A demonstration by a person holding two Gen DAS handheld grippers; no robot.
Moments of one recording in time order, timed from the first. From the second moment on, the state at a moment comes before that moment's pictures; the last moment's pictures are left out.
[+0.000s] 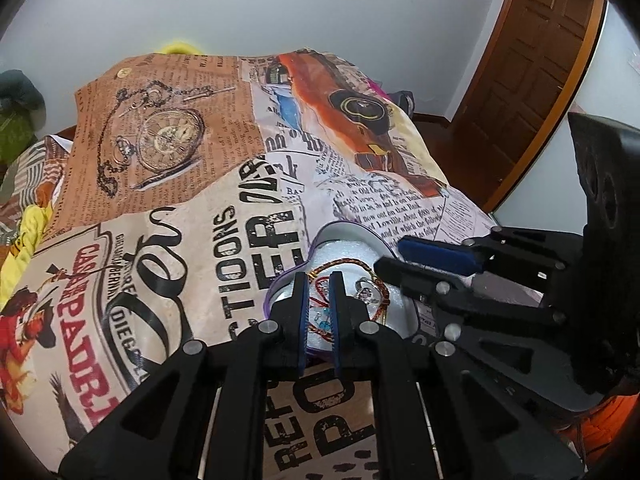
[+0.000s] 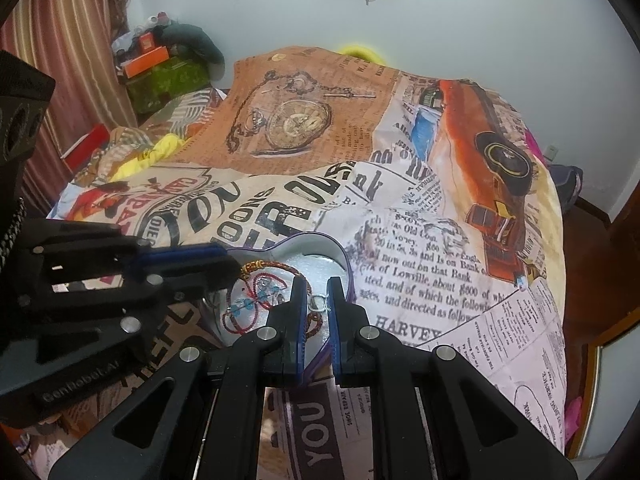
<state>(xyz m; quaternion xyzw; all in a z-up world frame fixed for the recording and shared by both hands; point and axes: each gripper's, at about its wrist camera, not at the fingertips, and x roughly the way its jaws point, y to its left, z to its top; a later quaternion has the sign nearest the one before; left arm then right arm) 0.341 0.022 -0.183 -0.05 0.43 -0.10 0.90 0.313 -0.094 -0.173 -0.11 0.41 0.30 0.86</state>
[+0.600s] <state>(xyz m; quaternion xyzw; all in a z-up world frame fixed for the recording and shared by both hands) 0.302 0.027 -0.143 -0.04 0.41 -0.08 0.91 0.285 -0.104 -0.136 -0.11 0.38 0.28 0.88</state>
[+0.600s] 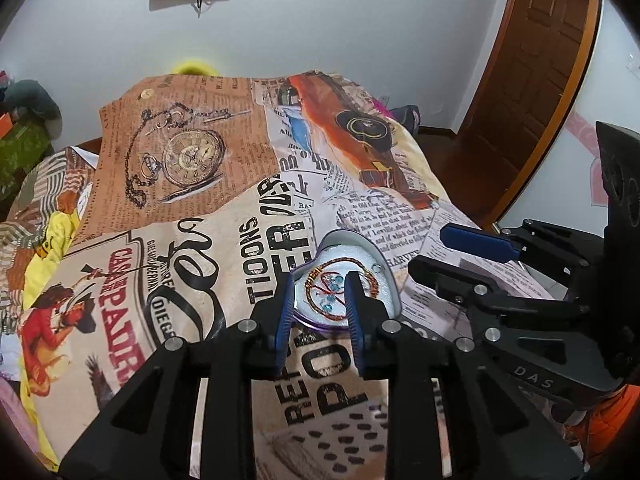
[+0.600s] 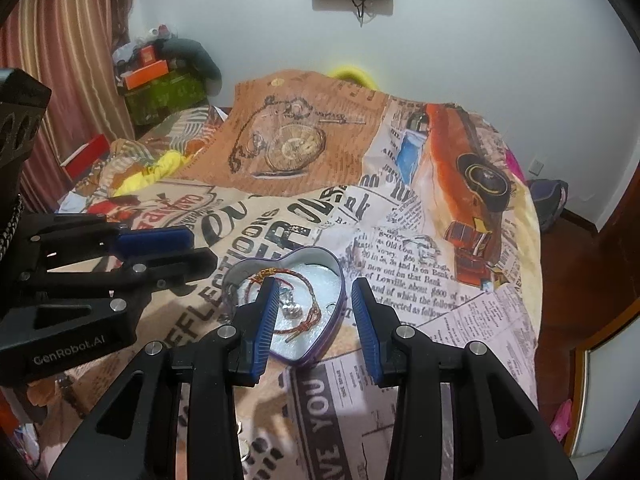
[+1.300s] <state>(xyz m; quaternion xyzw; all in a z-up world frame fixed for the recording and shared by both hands) 0.234 0.009 -0.159 -0.03 0.44 -0.09 0.89 0.218 -0.126 -0.138 -0.10 0.40 0.29 0.86</state>
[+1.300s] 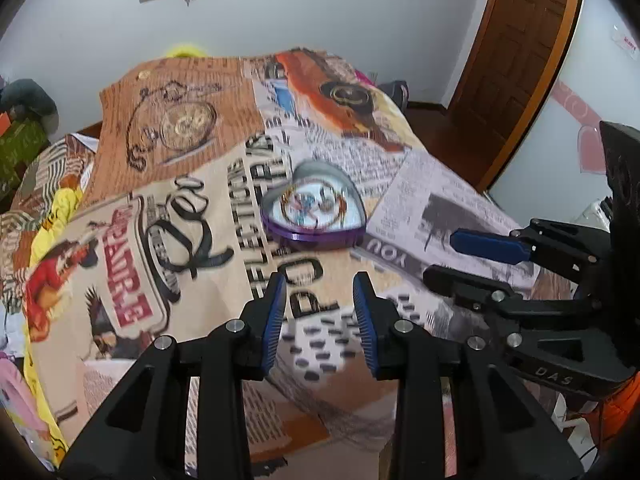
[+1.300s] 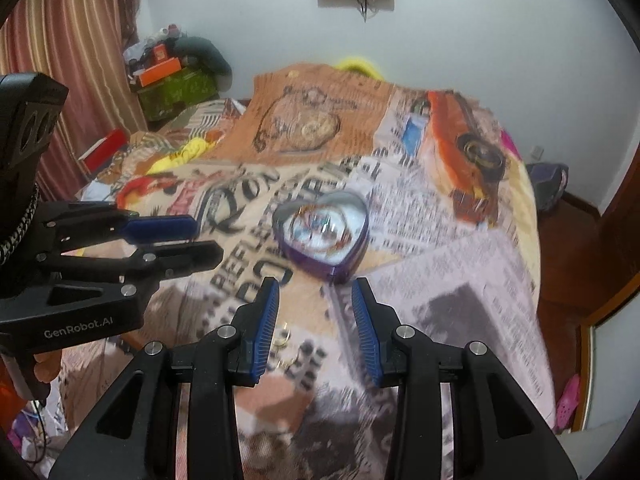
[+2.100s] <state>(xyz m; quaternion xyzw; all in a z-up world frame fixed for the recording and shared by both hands) 0.229 0.005 -0.217 -0.03 0.50 -0.11 0.86 0.202 -0.110 -0.209 -0.14 0.45 0.30 0.83</state>
